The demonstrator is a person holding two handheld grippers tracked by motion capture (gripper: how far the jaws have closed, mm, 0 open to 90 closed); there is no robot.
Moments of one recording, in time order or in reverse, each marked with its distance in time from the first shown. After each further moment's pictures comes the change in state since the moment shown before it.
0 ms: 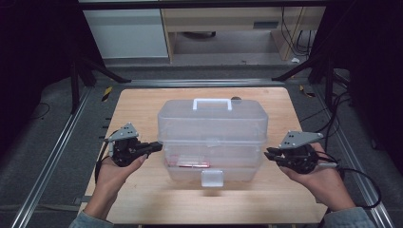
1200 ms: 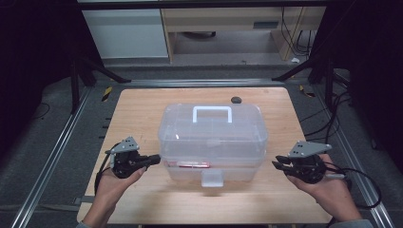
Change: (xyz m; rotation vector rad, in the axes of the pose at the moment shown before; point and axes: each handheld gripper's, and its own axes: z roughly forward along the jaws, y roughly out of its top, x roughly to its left) left arm 0.000 -0.039 0.006 0.075 -0.011 -0.025; right arm -0.001 -0.037 -0.001 0.027 -0.027 0.062
